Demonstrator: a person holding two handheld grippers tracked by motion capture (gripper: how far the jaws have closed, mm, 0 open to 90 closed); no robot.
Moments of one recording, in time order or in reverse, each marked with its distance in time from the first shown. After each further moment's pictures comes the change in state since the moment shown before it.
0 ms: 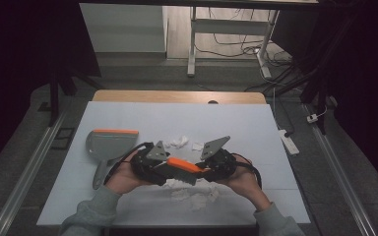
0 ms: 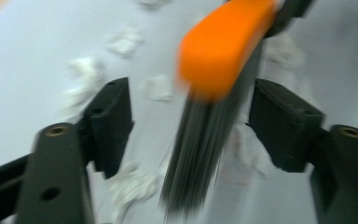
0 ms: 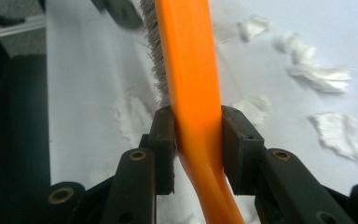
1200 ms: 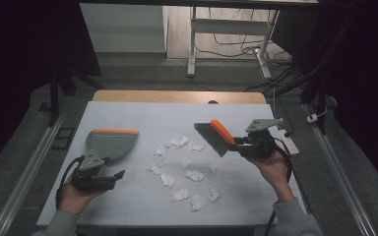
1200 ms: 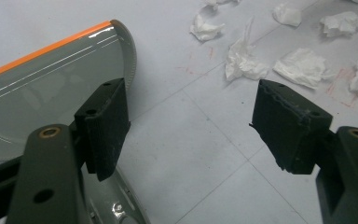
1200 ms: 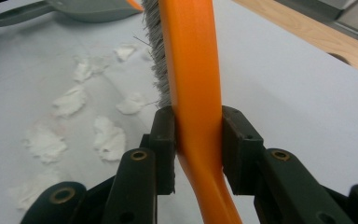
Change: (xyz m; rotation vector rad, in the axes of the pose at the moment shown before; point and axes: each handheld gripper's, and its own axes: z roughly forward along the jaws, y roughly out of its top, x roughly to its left) left arm 0.025 -0.127 -0.056 -0.068 0.246 -0.355; right arm -0.062 -0.053 -0.076 -0.180 -0.256 0.292
